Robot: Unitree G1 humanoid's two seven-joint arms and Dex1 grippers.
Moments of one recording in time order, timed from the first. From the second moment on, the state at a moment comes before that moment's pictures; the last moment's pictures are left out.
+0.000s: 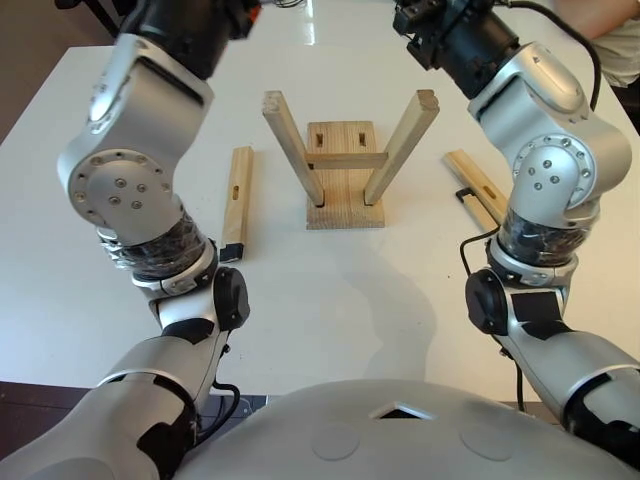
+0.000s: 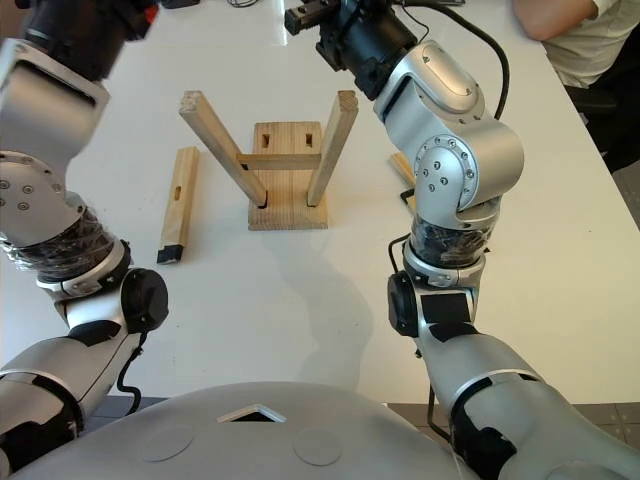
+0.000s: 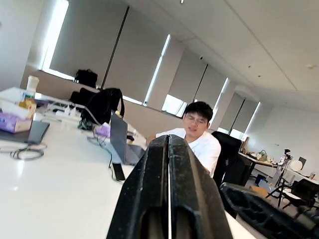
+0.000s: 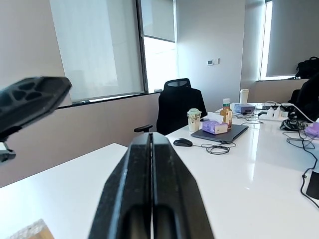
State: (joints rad) left arm -0.71 0.18 0.34 -0.42 -0.95 0.94 0.15; right arm -0.76 -0.10 -0.12 -0.34 0.46 0.91 0.28
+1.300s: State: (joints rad) left arm 0.08 0.48 0.24 -0.30 -0.76 0.68 -0.41; right arm -0.42 -0.36 0.12 0.13 0.32 0.33 0.76
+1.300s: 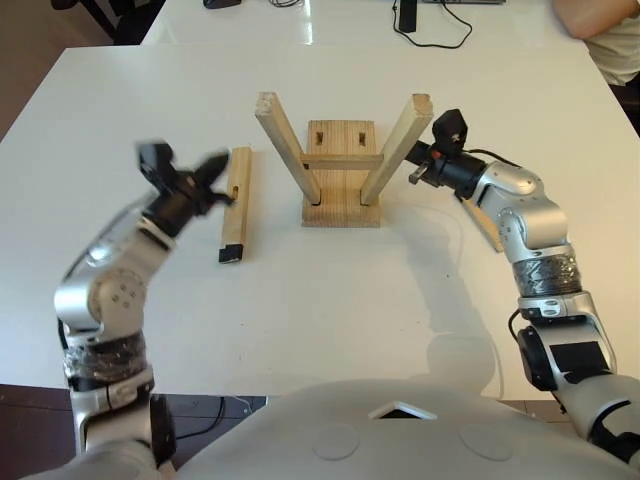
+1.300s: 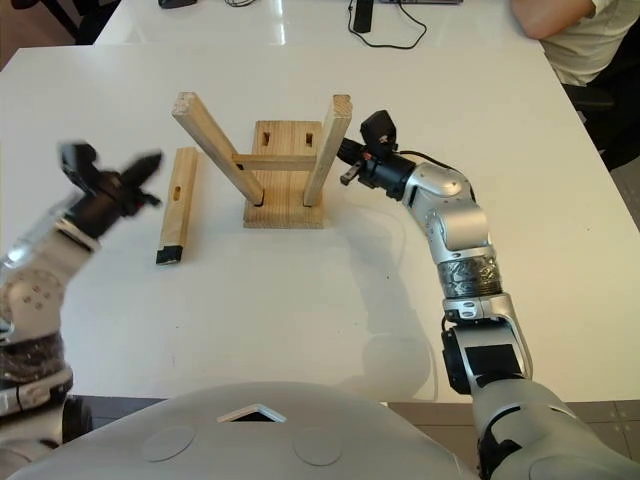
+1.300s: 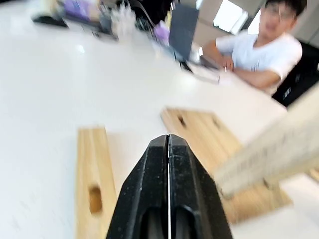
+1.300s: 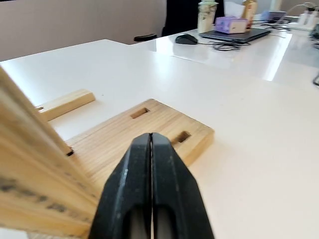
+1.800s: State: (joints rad) left arm 0.23 0.48 0.04 -0.23 -0.50 0.51 -0.51; right arm -0.13 -0.20 0.38 -0.26 0.31 0.45 0.63
